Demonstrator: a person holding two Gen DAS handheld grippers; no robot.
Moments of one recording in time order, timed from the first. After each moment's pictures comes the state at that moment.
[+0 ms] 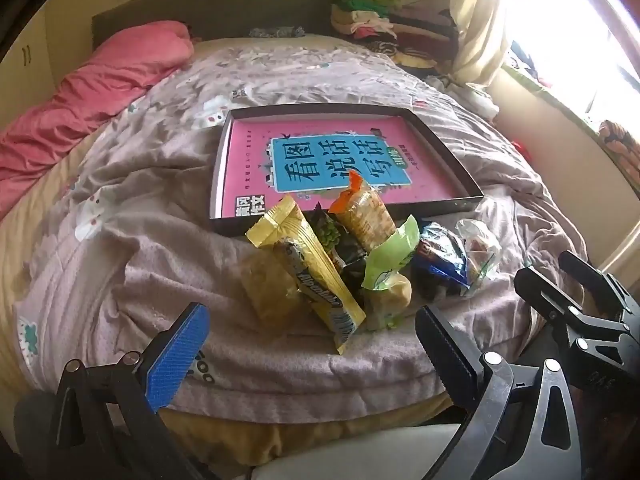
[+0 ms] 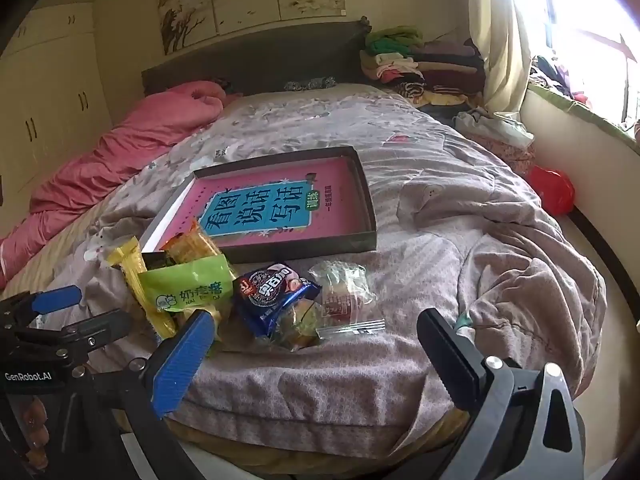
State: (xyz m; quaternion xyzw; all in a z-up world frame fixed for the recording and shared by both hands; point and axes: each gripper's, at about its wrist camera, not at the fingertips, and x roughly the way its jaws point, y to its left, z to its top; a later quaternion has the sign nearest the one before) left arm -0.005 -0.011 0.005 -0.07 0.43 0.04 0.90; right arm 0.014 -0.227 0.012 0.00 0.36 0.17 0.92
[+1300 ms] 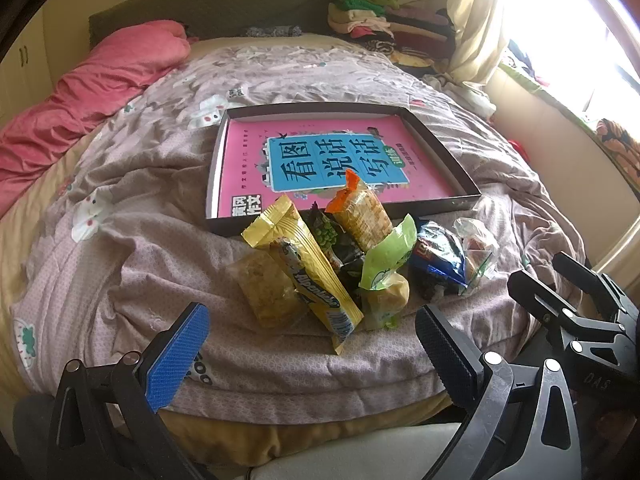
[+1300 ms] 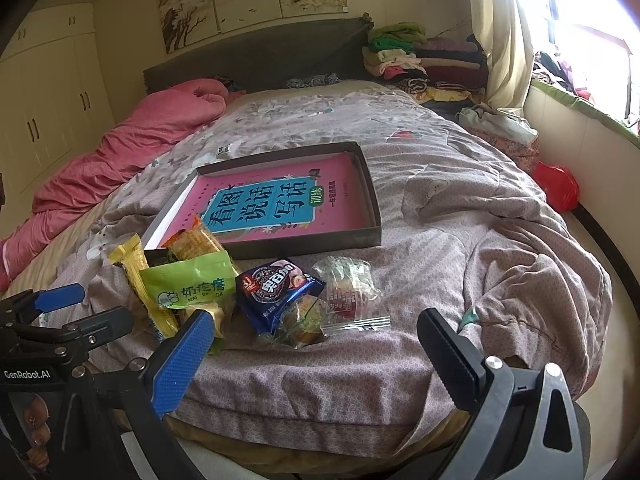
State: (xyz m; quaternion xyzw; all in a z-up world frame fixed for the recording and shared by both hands) left arm -0.004 -0.012 0.003 -0.06 0.43 0.03 0.90; right arm 0.018 -0.228 0.006 0.00 0.36 0.17 0.92
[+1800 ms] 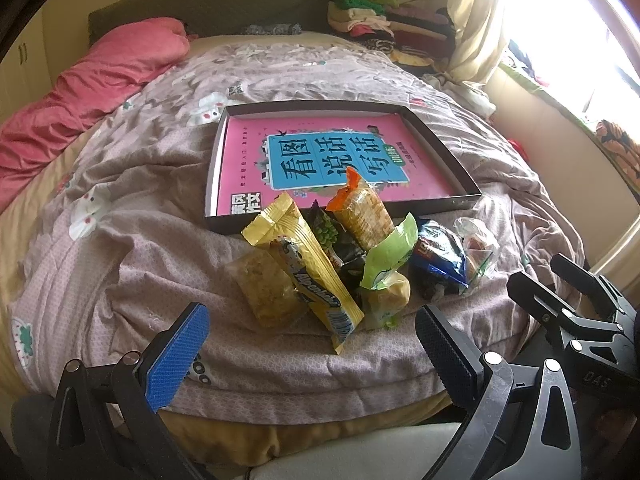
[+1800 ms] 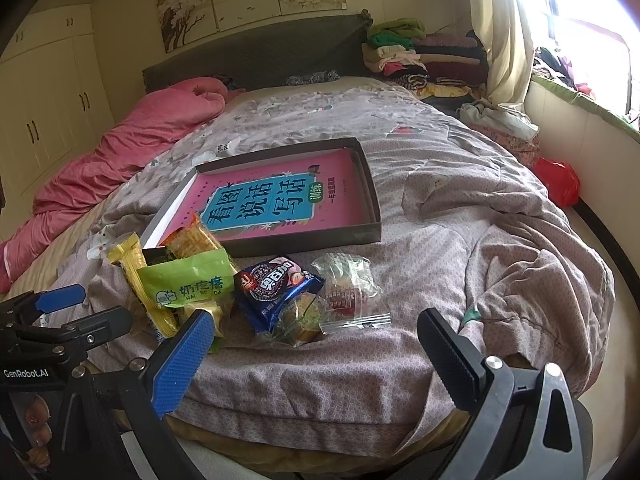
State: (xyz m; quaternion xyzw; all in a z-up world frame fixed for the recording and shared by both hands) left arm -0.004 -0.011 0.002 -0.07 0.44 0.03 0.90; right arm 0.016 -0.227 0.005 0.01 0.37 0.17 0.91
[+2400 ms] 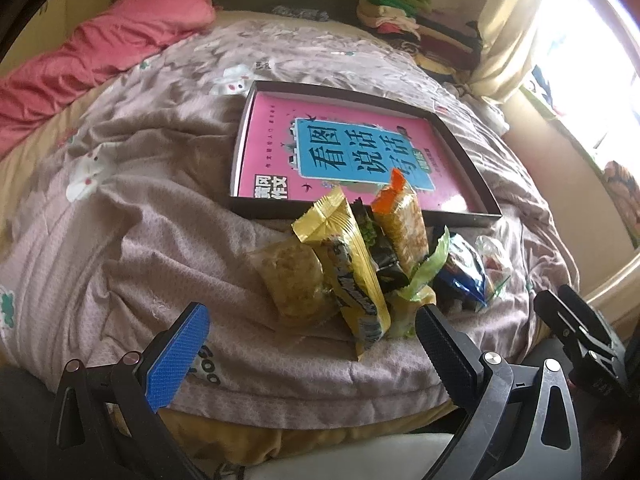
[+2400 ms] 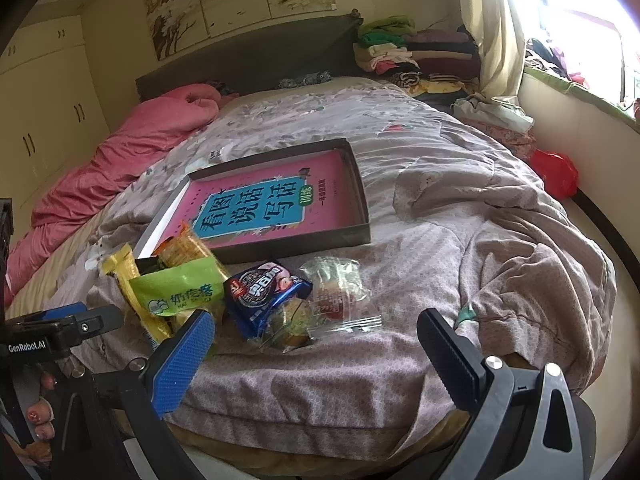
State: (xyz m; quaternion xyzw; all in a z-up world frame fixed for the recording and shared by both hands) left arm 0.009 0.025 -0.013 -0.14 0.45 0.03 0.88; right arm 0.022 -0.237 0.003 0.03 0.37 0.17 0.92
